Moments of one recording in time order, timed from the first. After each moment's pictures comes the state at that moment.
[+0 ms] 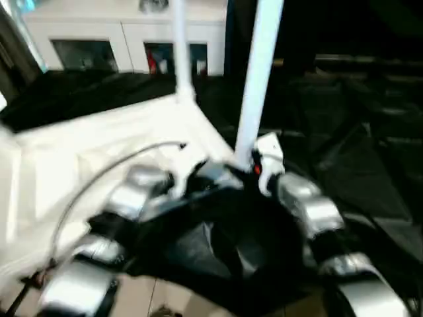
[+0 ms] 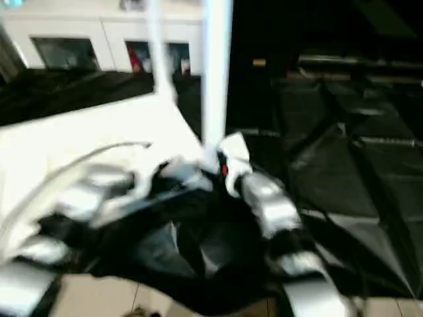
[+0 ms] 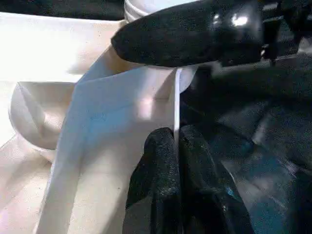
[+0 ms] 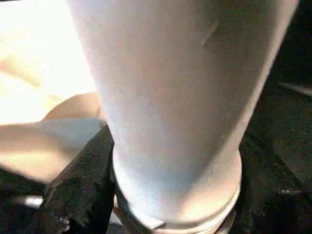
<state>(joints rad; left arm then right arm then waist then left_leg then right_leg) -0.70 0.19 -0.22 0.69 0.00 0.34 -0.86 -0.62 -0.04 0.02 0.71 0.06 0.19 0.38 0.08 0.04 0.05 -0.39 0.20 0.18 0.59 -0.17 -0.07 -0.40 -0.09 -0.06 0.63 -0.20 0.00</state>
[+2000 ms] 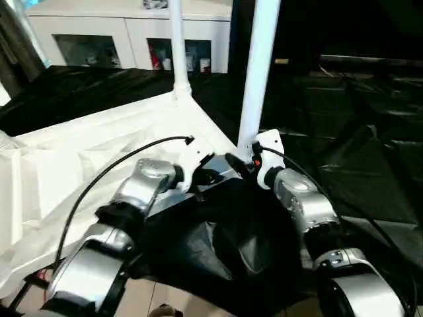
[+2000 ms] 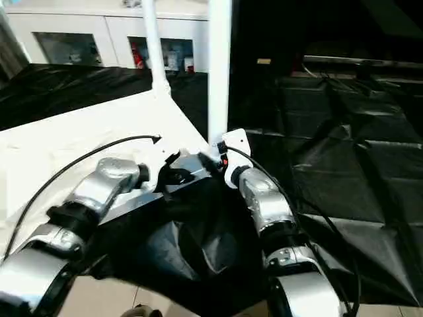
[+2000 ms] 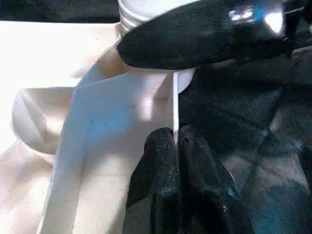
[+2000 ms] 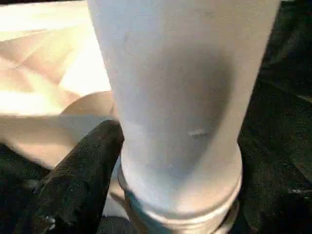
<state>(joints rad) -0.72 0.22 -0.23 0.74 0.02 0.23 -0.93 -0.62 -0.08 0.02 0.71 0.05 0.15 0.55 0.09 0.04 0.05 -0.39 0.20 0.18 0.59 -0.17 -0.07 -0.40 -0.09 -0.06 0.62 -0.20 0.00</state>
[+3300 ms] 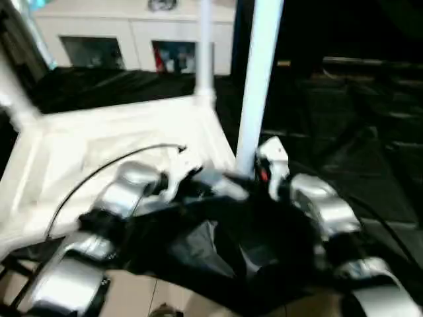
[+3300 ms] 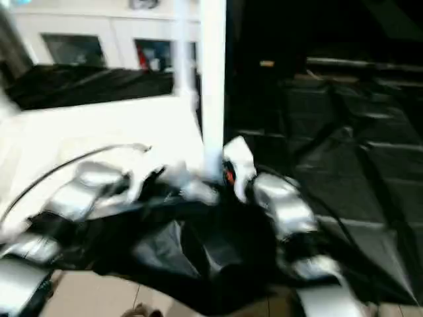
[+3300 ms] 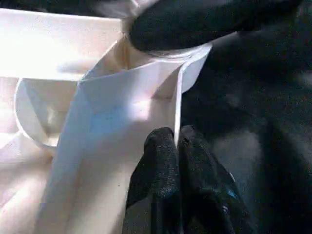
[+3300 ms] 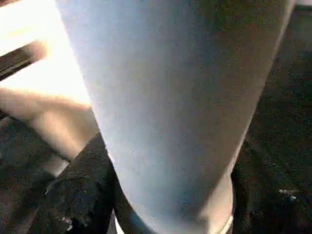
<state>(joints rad) -0.74 0.21 -0.24 0.76 0.03 0.26 -0.96 -0.59 -0.11 0.02 0.66 0.08 0.19 0.57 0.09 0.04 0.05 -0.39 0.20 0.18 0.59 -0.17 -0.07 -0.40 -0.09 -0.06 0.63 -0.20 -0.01</state>
